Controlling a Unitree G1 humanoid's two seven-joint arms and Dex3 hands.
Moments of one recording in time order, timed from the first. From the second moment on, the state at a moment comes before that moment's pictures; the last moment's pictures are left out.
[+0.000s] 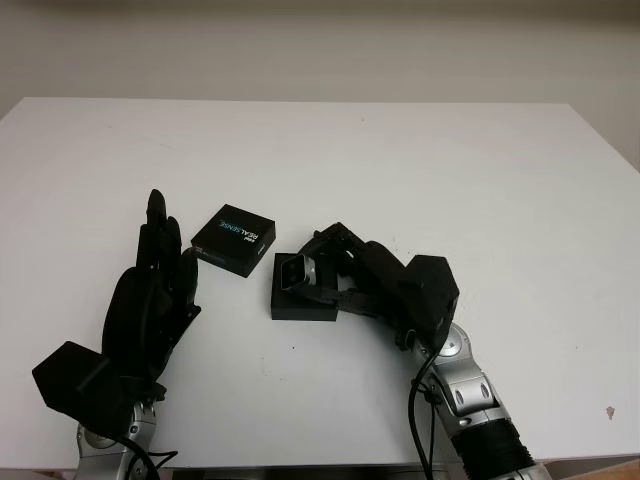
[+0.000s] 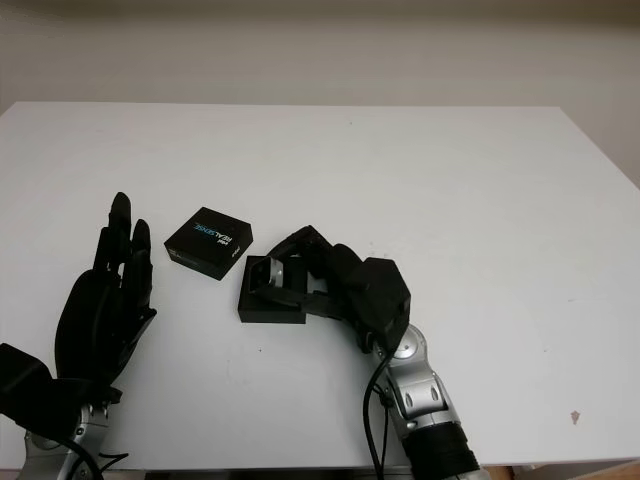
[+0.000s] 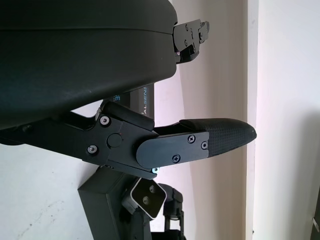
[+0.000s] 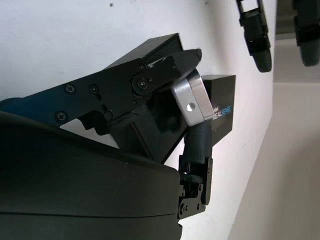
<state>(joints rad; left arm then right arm) 0.14 0.14 0.15 -0.18 -0.15 -0.14 -0.17 -0.28 -0.09 0.18 0.26 -0.08 -0.02 0.33</state>
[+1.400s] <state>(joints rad) 0.15 0.14 0.15 -0.19 -0.13 -0.14 -0.16 -0.20 -0.37 0.32 0.02 -0.65 -0.52 0.07</state>
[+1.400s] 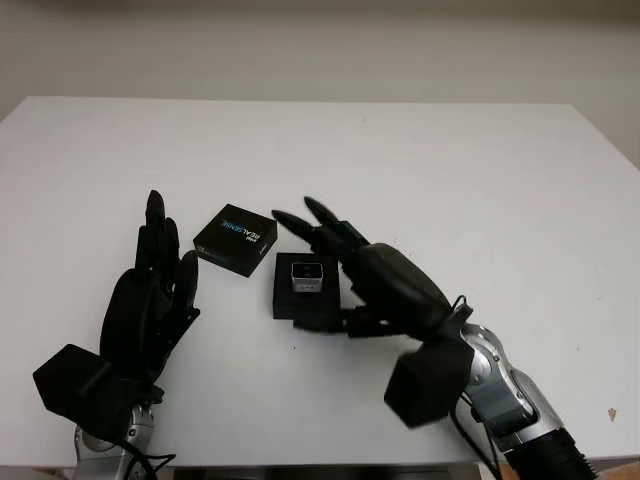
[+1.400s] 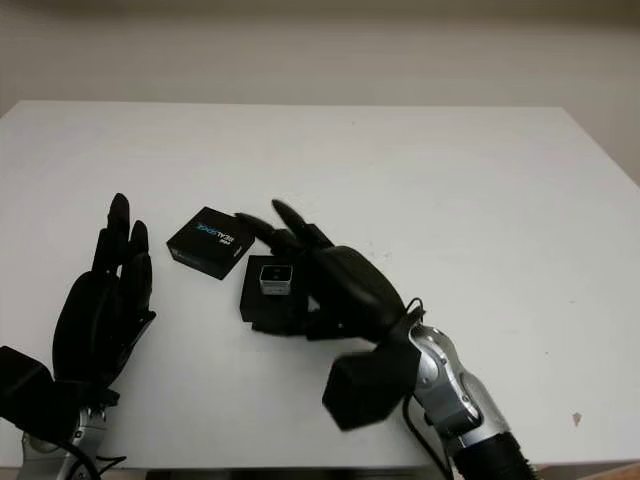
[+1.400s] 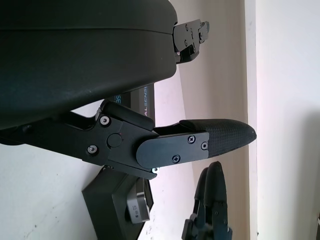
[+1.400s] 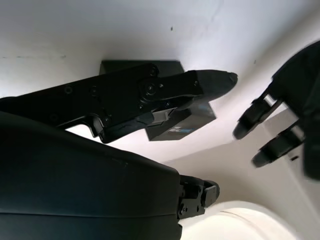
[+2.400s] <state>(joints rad) 0.16 0.13 0.14 -0.22 -0.13 -0.13 -0.14 -0.24 -0.41 0.39 -0.02 -0.46 -0.33 0.49</state>
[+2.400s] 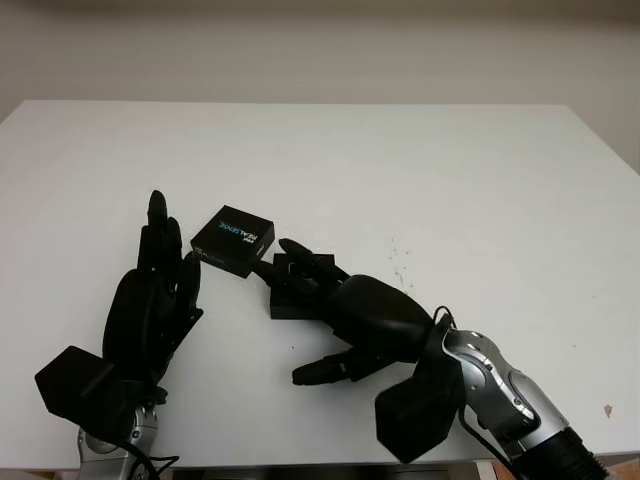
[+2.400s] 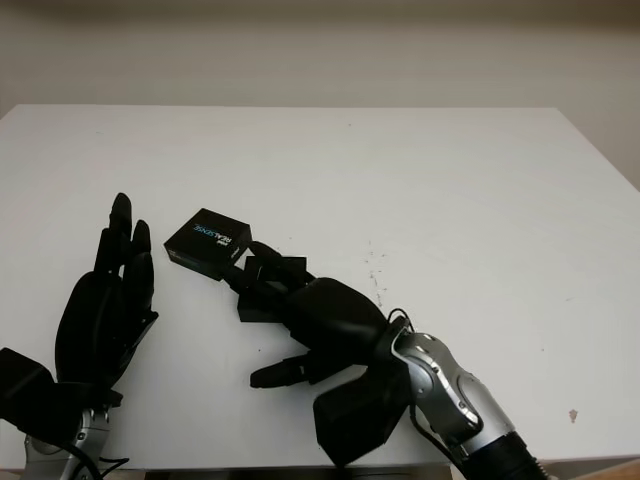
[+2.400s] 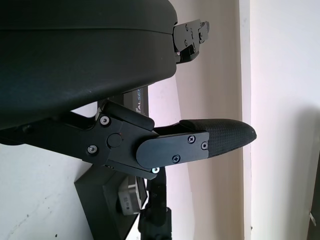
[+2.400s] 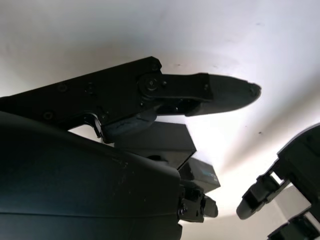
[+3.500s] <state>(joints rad) 0.17 0.12 0.13 -0.22 -0.13 -0.14 -0.13 -0.22 -0.33 0.28 -0.05 -0.20 -0.13 0.50</state>
